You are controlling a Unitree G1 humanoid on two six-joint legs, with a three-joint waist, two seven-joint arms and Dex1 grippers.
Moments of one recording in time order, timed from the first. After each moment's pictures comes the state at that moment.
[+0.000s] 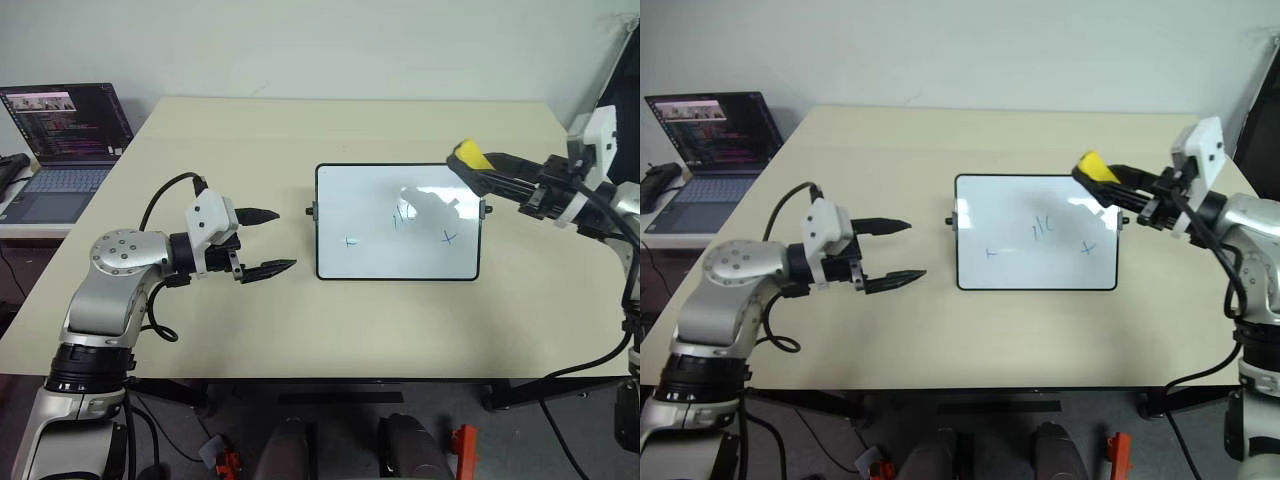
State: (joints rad) left arm -0.46 0.75 0.04 -0.03 -0.33 0.23 -1.12; right arm -0.65 -0.77 -0.18 -0.09 0.53 0.55 0.93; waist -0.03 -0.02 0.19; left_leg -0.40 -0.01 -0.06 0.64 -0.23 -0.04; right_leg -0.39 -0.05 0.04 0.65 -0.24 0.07
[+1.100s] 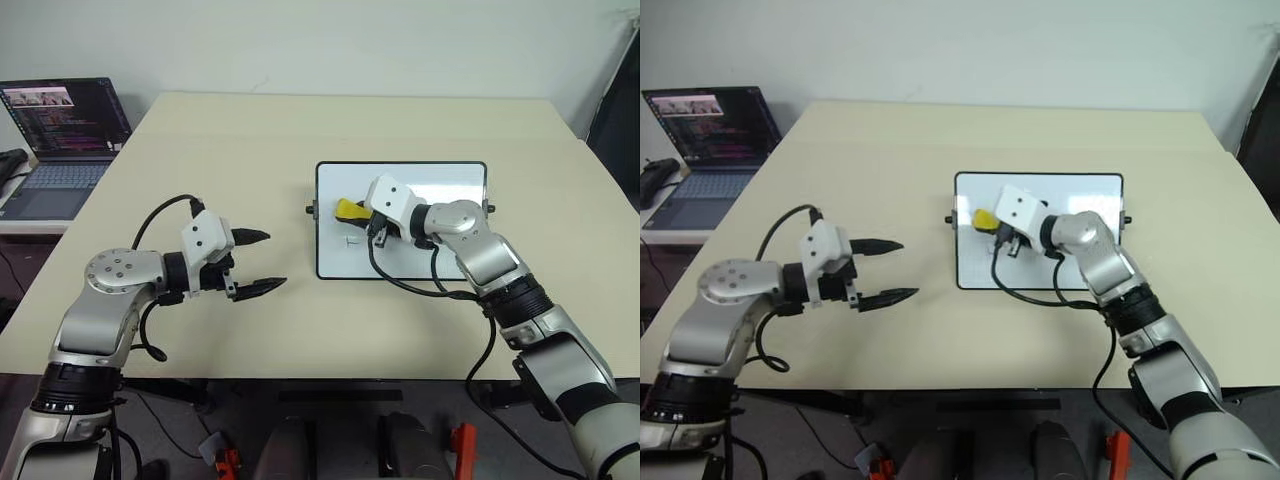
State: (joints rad) left arm -0.35 0.79 0.04 -0.09 -0.33 0.26 -1.10; right arm -0.89 -0.40 0.38 0.33 -0.06 0.21 0.75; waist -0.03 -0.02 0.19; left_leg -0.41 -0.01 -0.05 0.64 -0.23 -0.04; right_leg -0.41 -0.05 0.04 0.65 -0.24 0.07
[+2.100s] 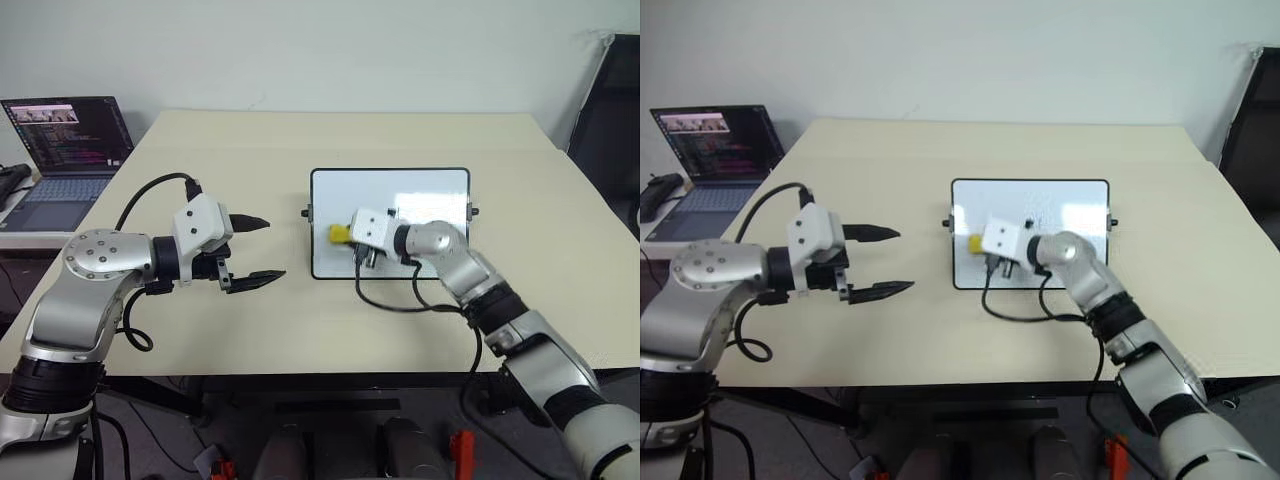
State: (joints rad) left arm -0.39 0.88 0.06 -0.20 -0.35 0.36 -1.10; right arm -0.91 -0.34 0.44 0.52 -0.22 0.04 0.67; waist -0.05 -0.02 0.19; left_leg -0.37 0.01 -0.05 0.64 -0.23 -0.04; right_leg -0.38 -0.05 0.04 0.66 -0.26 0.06
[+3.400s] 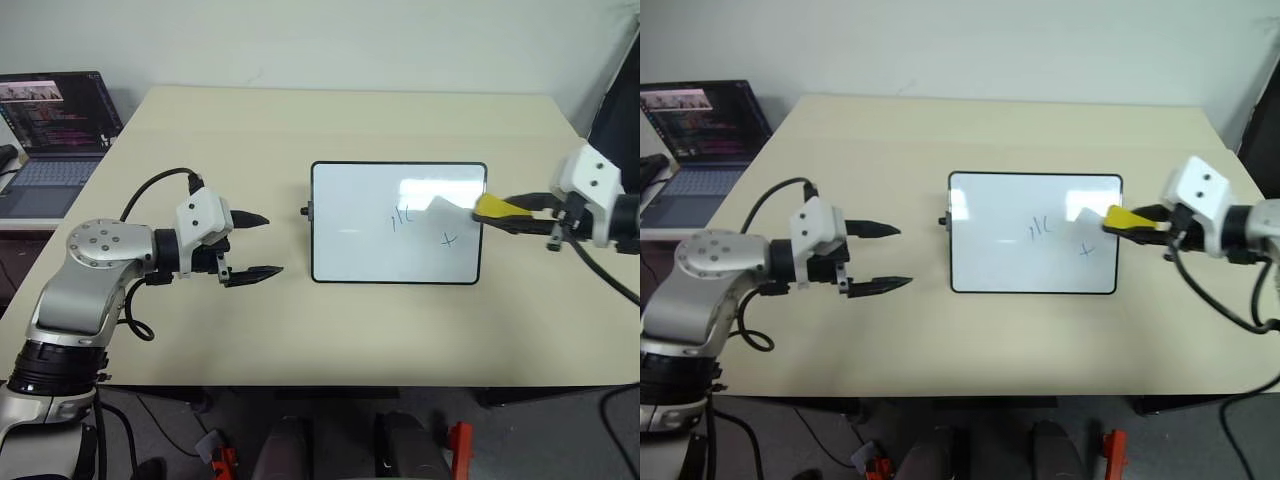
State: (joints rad) left arm -0.47 0.88 0.00 -0.10 -0.33 0.32 -1.15; right arm -0.48 -1.08 -0.13 -0.06 0.22 0.45 1.16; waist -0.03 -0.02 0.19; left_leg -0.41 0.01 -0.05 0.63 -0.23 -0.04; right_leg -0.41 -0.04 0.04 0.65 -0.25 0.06
